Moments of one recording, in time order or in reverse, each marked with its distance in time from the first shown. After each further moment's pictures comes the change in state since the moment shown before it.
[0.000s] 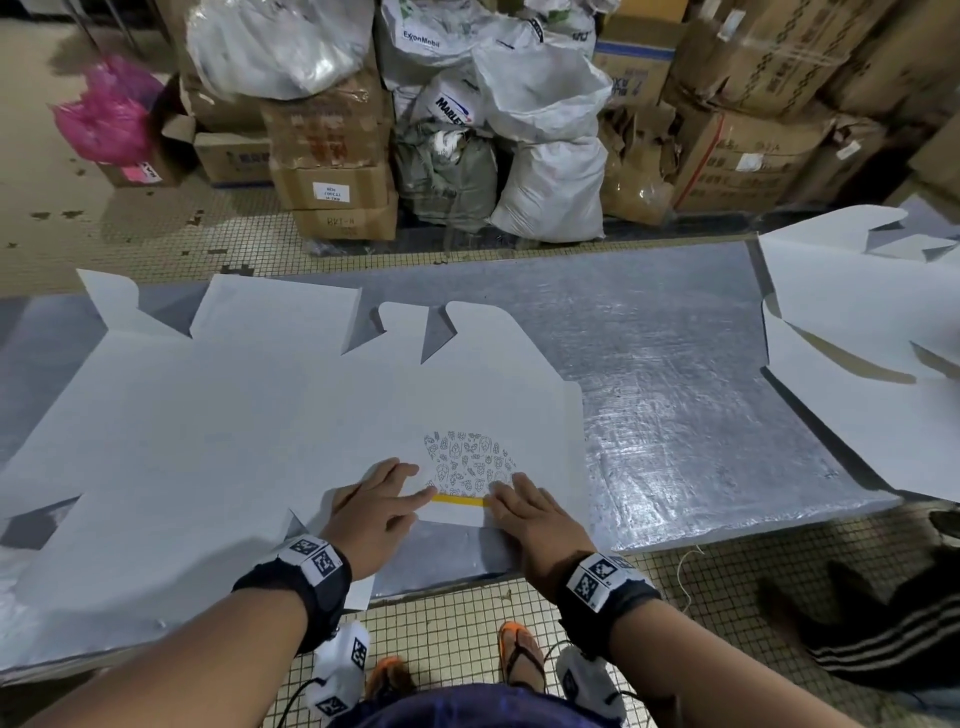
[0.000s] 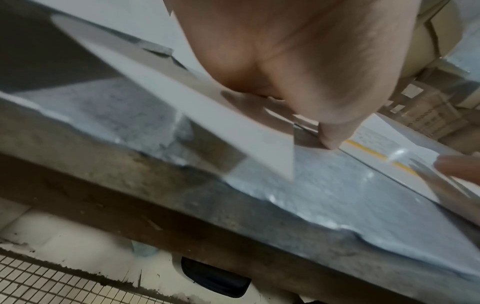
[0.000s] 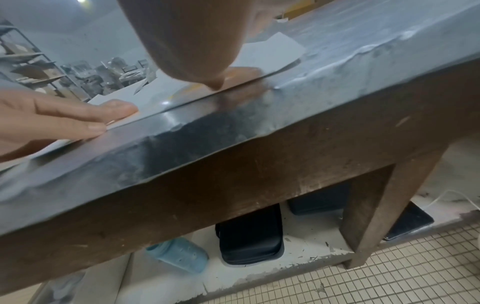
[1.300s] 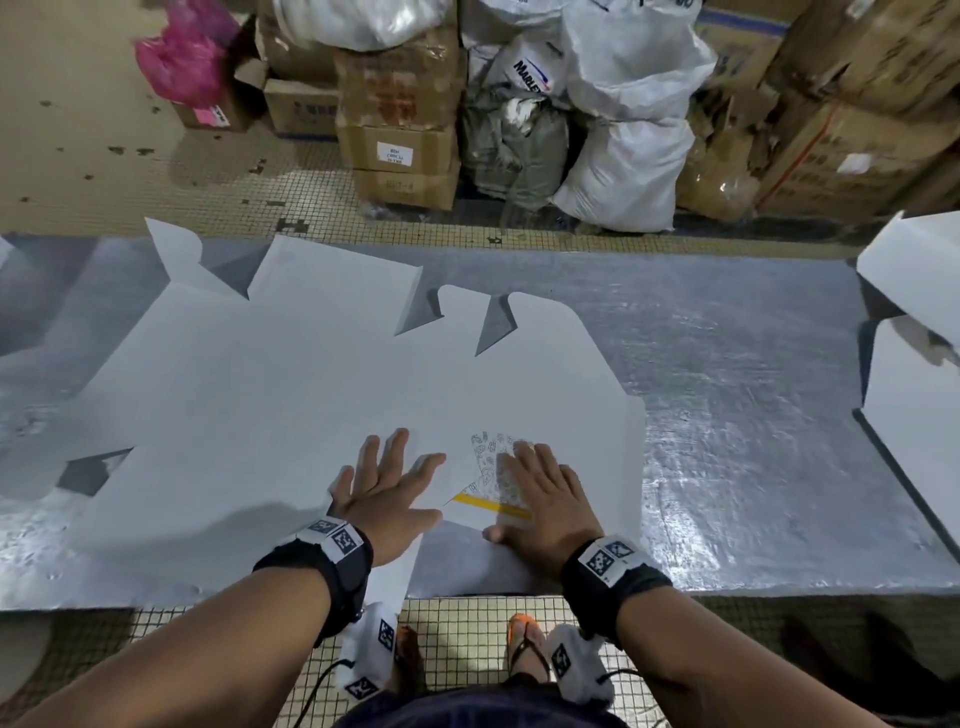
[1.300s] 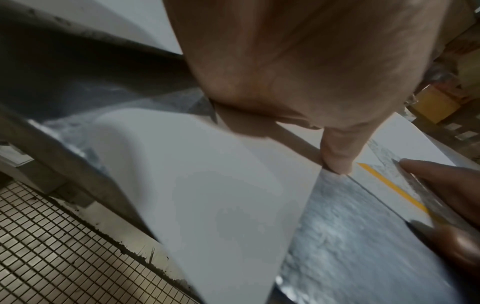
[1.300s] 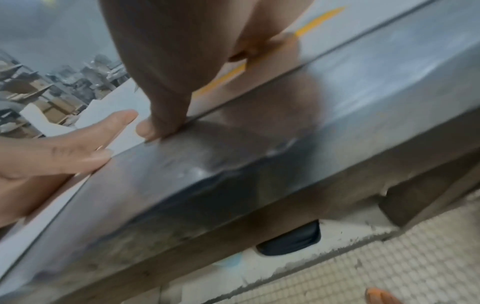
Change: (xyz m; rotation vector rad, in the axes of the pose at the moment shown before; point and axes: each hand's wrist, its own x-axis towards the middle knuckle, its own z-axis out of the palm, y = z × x) left_hand -0.008 0.013 -0.034 0.141 -0.260 -0.508; right_hand 0.061 -0.021 -0.014 0.145 -0.064 0.146
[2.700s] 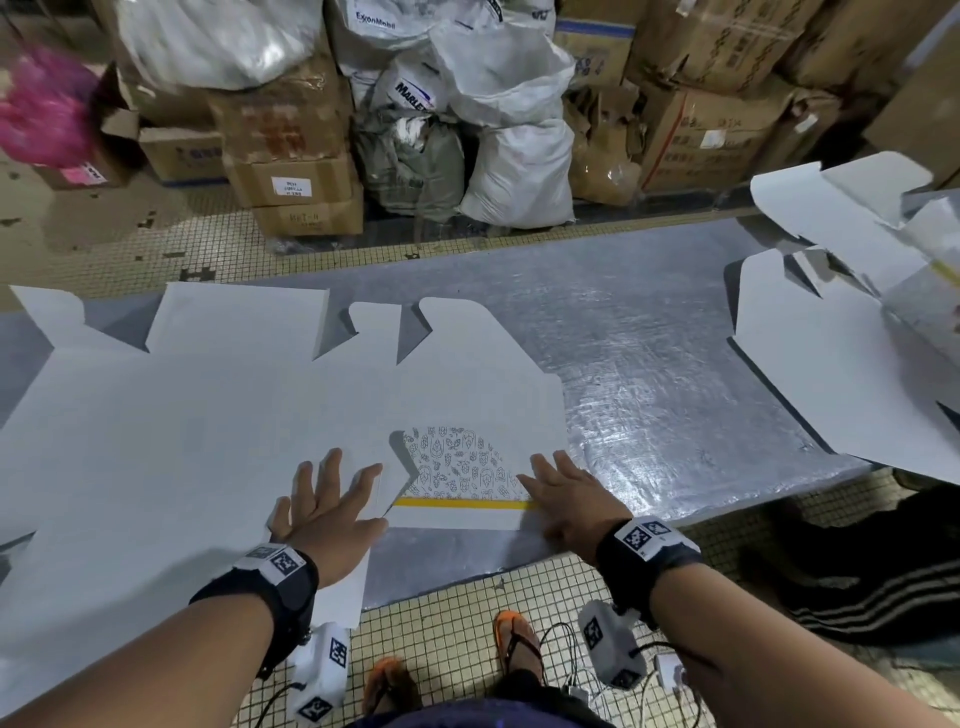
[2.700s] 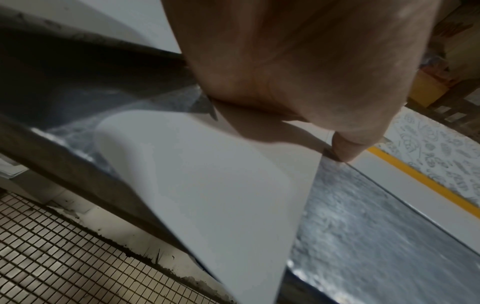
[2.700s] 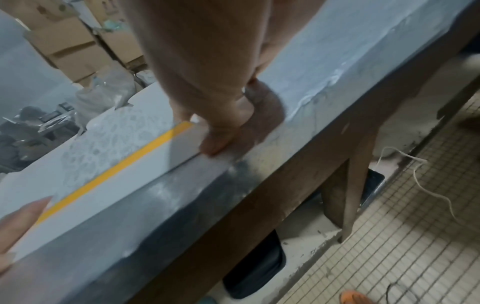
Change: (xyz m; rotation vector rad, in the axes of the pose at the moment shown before) left_hand -0.001 0.004 0.000 0.060 -0.029 -0.001; right_hand -0.059 0.076 -0.024 -0.244 -0.114 0.054
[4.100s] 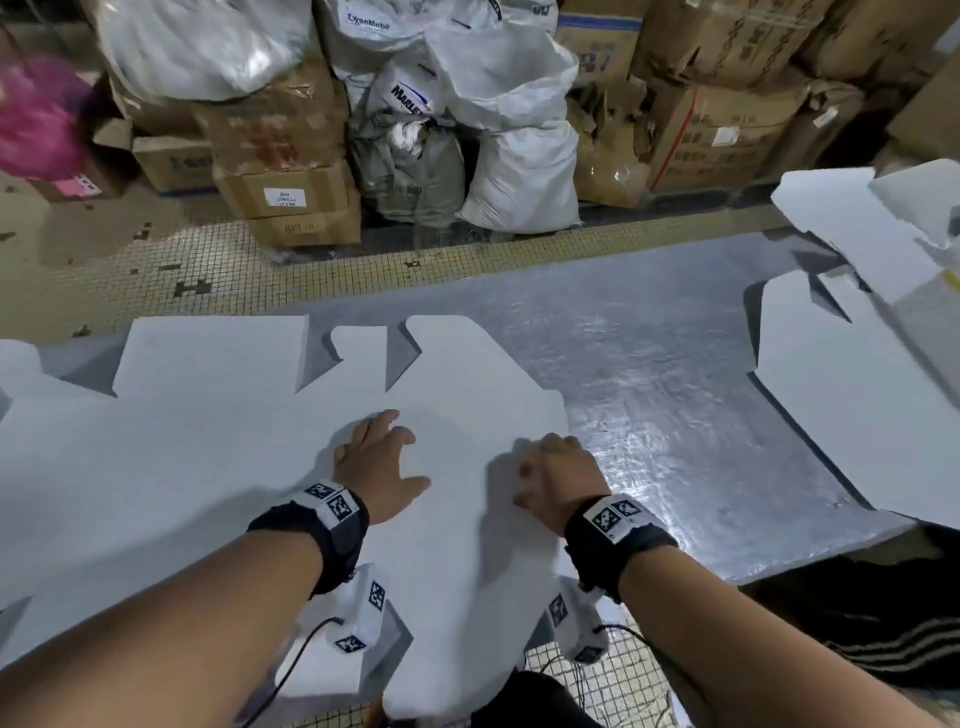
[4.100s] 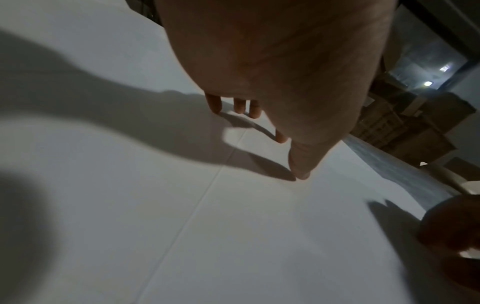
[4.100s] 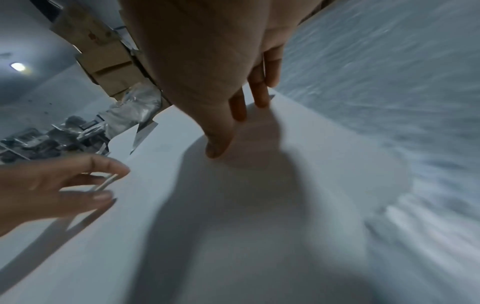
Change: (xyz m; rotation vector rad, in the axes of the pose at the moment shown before) left_hand 0.094 0.085 -0.082 -0.060 0.256 0.211; right_hand 0.071 0.015 -0.065 0.210 0.233 0.221
